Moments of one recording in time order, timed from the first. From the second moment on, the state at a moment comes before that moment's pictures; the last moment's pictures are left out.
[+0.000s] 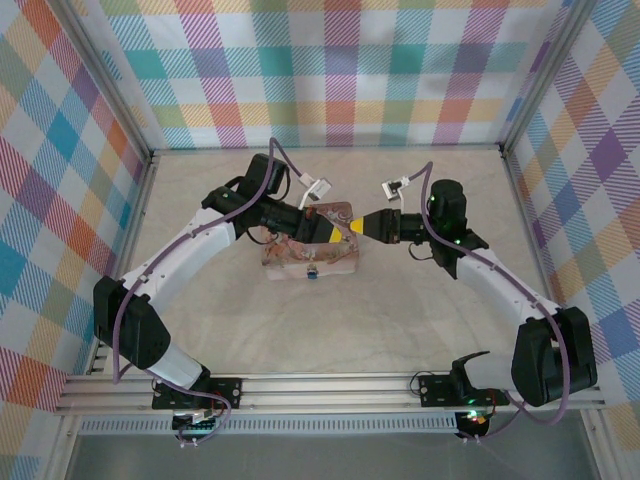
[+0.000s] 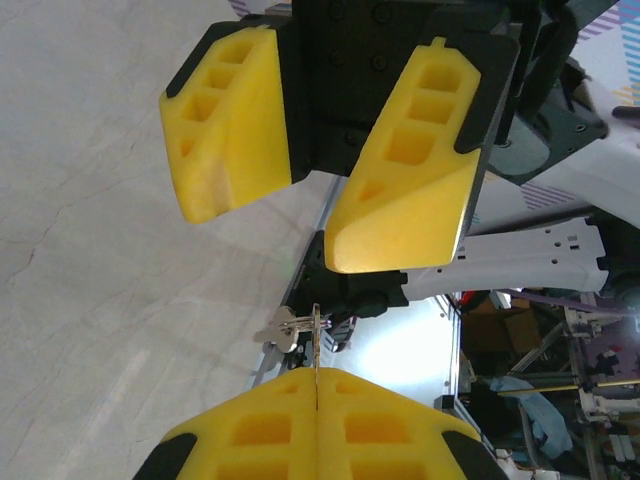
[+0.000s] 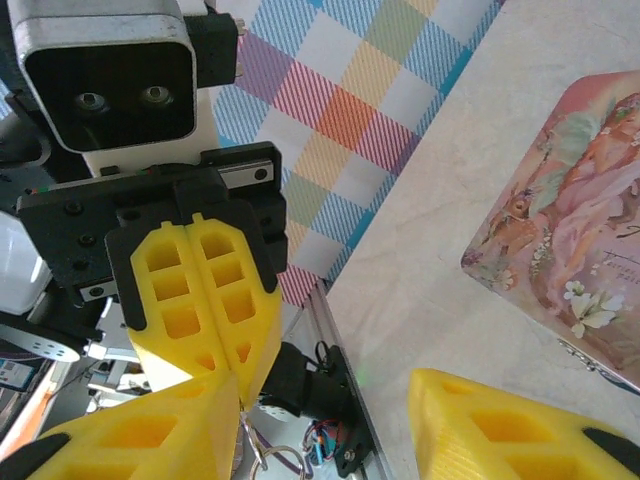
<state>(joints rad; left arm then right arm) -0.54 1.55 1.44 -0.69 0.99 -0.30 0.32 1.29 0.84 0.21 -1.12 0.78</state>
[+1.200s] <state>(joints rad) -0.54 1.55 1.44 -0.65 1.00 -0.34 0.36 1.24 0.81 0.18 -1.16 0.75</state>
